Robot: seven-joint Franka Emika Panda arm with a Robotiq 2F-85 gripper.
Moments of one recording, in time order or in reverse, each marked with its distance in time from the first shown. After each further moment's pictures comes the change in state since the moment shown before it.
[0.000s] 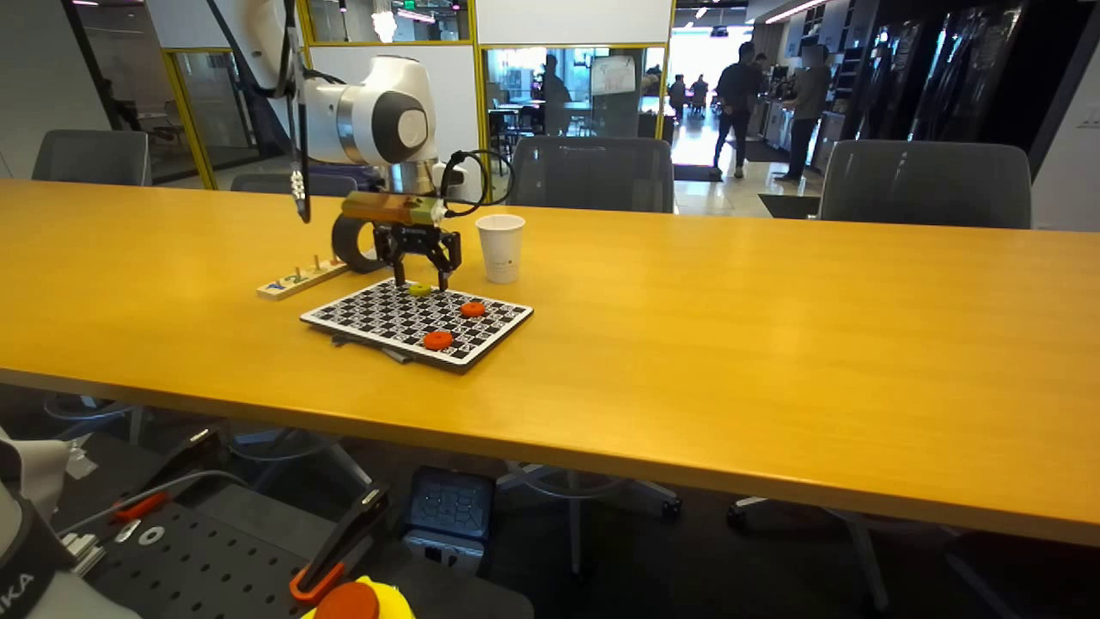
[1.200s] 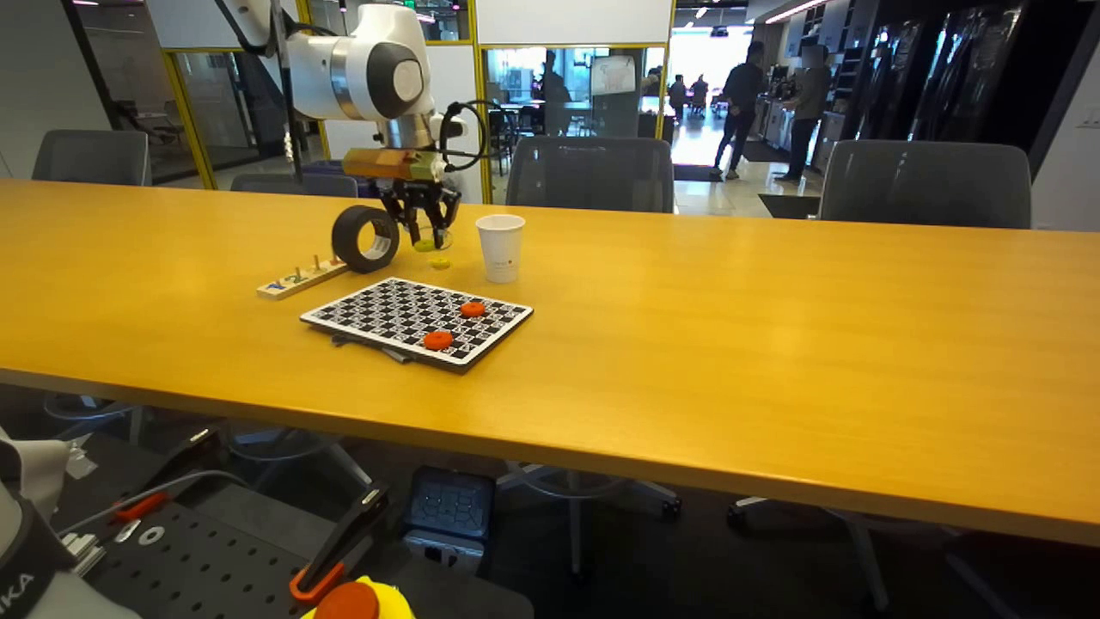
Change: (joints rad) arm 0.025 -0.083 -0.012 0.048 -0.001 0.001 0.018
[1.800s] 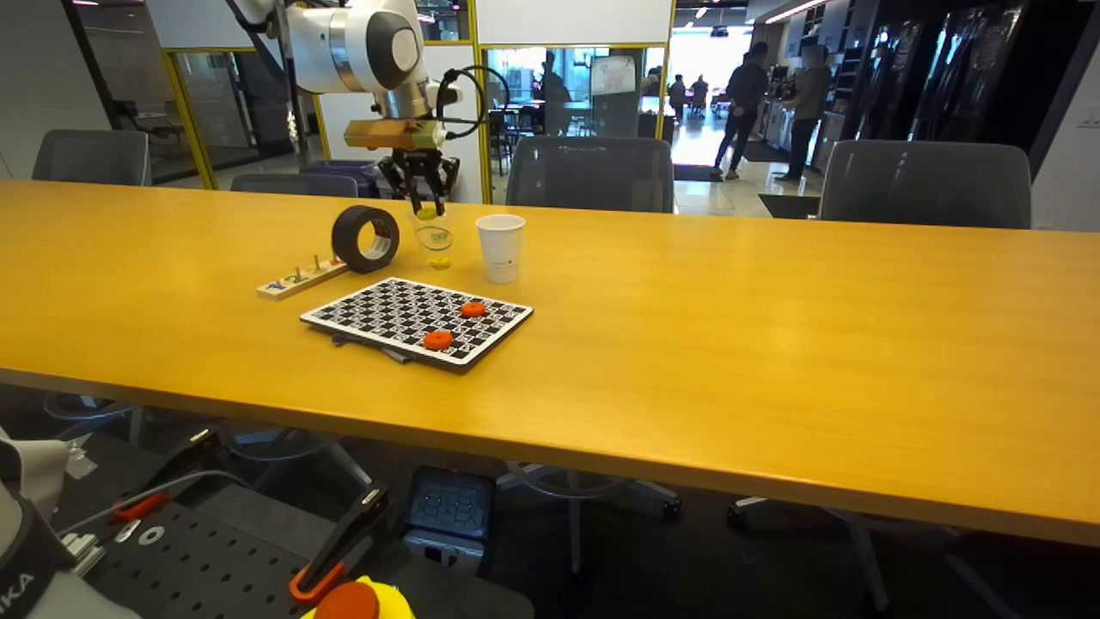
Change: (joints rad) arm 0.022 0.008 0.003 0.109 -0.039 -0.020 0.000
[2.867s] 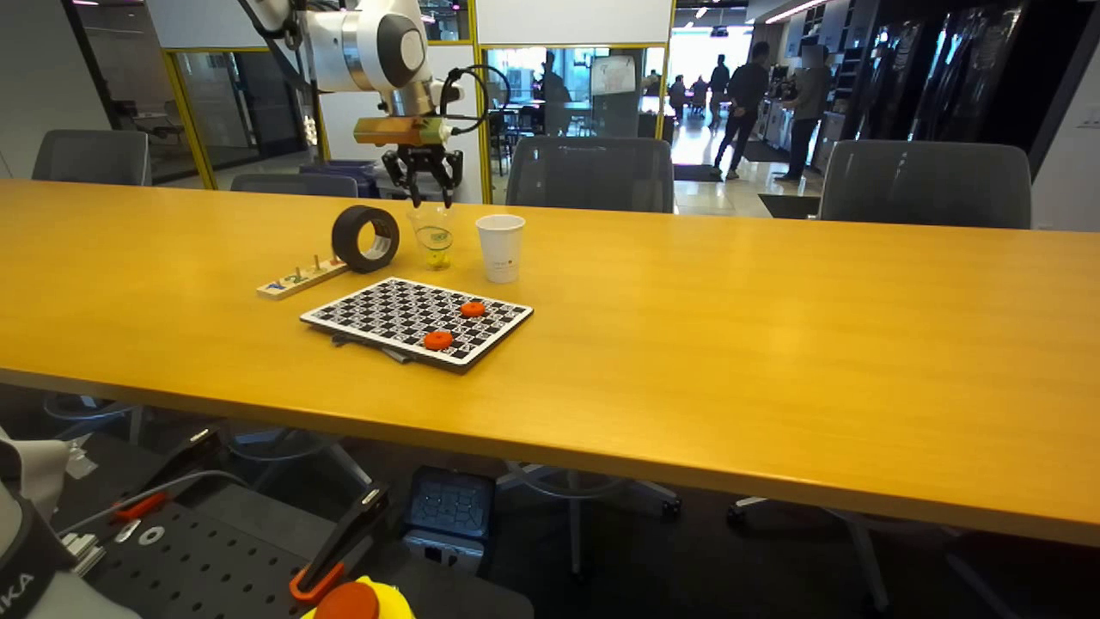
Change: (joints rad) arm 0.011 0.095 0.005 0.154 -0.020 -0.058 -0.003
